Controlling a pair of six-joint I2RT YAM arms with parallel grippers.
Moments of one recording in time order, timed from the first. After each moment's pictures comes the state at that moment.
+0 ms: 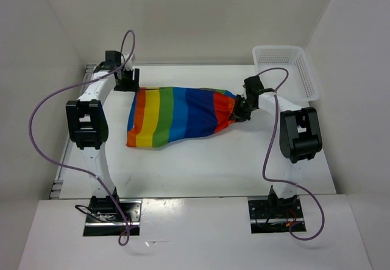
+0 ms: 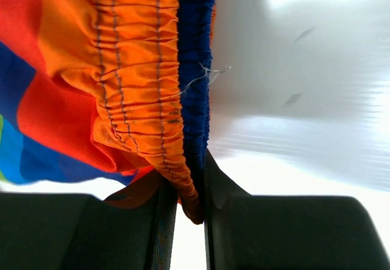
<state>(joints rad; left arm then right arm) 0.06 2.13 1.83 -0.60 0.14 0.07 0.19 1.87 1.24 -0.50 -0.31 0.52</state>
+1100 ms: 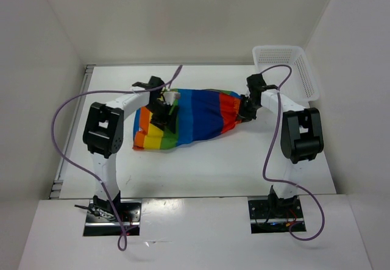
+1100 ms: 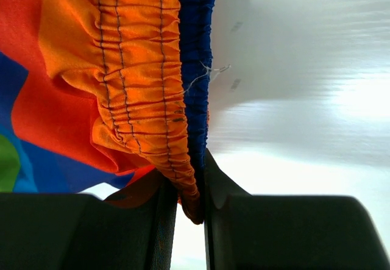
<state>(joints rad) -0.33 2.06 1.53 -0.86 0.46 0.07 0.15 1.86 1.31 -0.63 -0.20 0.44</state>
